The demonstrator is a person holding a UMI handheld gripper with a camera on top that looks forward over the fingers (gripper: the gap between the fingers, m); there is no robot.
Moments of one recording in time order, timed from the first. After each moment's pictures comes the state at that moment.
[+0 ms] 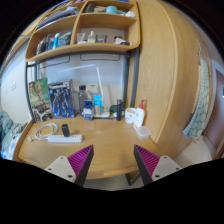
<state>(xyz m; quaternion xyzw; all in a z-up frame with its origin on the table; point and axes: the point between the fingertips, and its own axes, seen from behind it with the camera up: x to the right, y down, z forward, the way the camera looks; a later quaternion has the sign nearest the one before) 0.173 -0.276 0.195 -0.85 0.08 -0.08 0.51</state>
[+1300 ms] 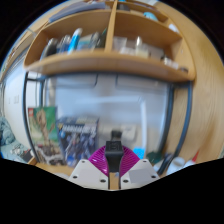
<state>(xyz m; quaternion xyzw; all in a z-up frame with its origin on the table) 0.026 0.073 0.286 -0.77 0.01 -0.04 0.64</state>
